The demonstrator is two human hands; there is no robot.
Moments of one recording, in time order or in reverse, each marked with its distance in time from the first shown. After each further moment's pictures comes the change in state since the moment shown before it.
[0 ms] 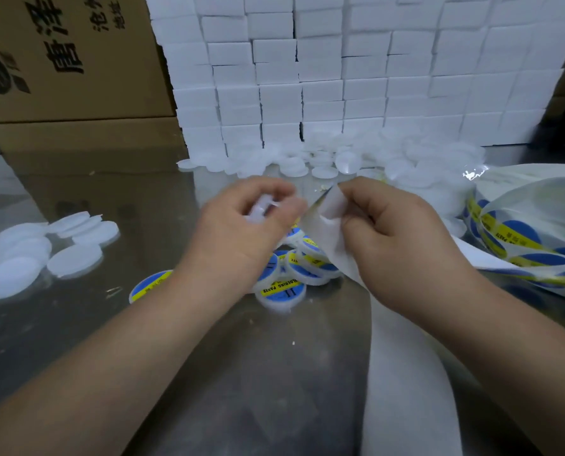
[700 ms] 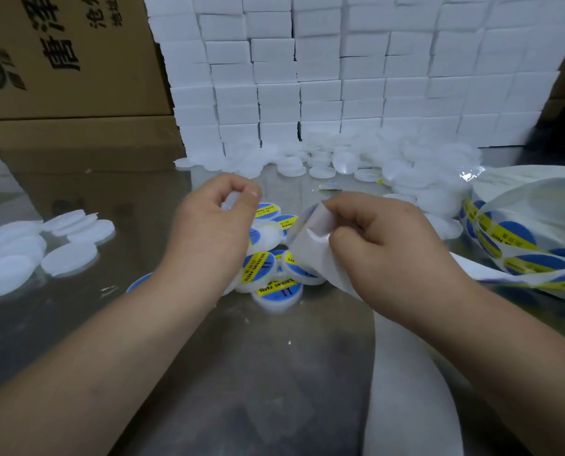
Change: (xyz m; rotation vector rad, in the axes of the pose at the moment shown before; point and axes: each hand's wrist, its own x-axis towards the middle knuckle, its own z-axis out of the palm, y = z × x) left_hand 0.007 -0.007 -0.005 0.054 0.207 -0.153; right_hand -0.003 -0.001 0.004 -0.060 -0.037 0.012
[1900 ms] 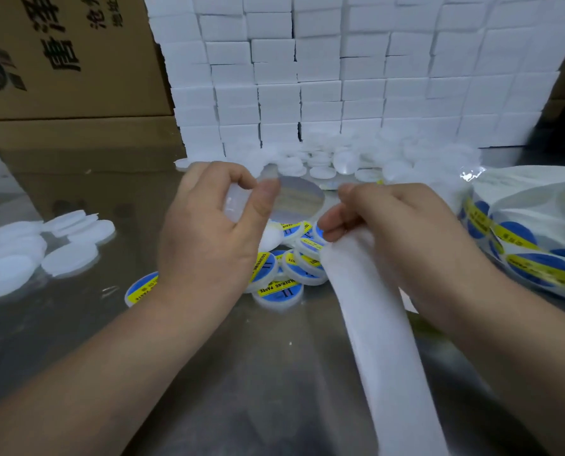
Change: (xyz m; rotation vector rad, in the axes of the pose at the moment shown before) left_hand -0.011 0.000 -0.006 0.287 0.101 0.420; right_hand 0.005 -0.007 -0.010 0.394 0.004 0.301
